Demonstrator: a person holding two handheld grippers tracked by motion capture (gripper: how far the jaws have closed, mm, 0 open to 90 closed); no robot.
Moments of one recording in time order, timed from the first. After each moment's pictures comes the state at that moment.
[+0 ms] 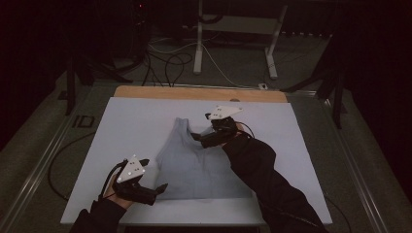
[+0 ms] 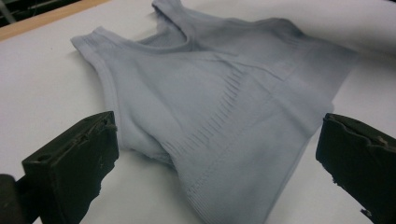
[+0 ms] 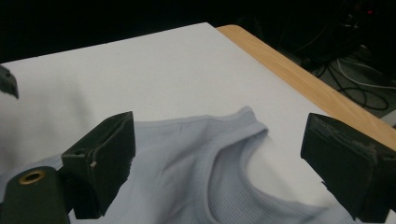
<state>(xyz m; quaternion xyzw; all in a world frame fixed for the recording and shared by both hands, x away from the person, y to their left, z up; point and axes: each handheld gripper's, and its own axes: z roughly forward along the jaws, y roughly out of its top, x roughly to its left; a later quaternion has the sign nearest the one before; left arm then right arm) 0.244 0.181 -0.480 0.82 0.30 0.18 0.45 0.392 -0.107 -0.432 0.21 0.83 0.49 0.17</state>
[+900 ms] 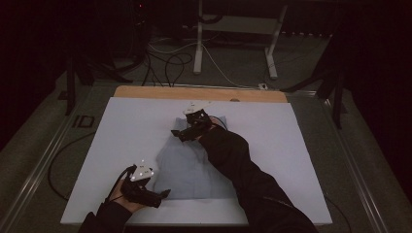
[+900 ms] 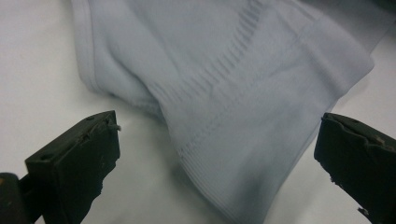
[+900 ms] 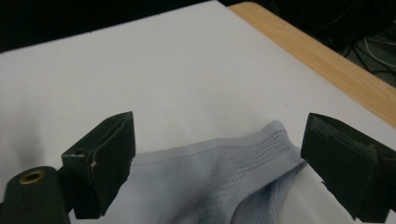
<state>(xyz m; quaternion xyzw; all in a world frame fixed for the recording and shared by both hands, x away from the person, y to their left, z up) 0.252 0.173 -0.516 0.85 0.35 0.13 0.38 0.443 -0.039 -0.470 0.21 0.85 0.46 0.14</state>
